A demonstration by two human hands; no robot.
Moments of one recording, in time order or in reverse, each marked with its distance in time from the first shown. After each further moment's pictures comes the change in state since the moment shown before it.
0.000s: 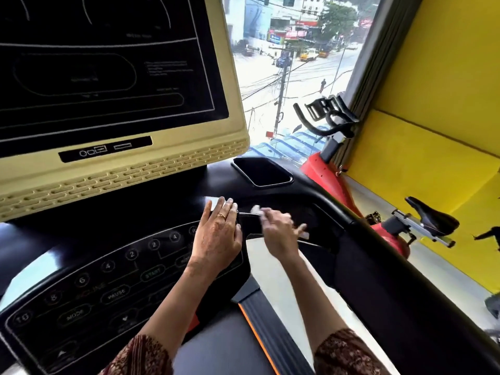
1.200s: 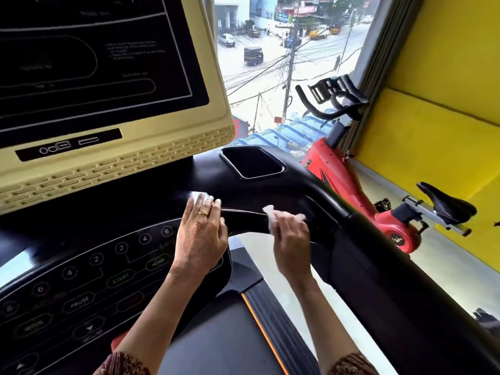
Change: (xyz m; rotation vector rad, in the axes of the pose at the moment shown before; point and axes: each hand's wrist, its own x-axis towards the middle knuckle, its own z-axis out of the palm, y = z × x) left_hand 0.007 0.015 0.014 0.094 0.091 -0.070; right_hand -0.013 0.076 0.024 0.092 0.461 -0.262
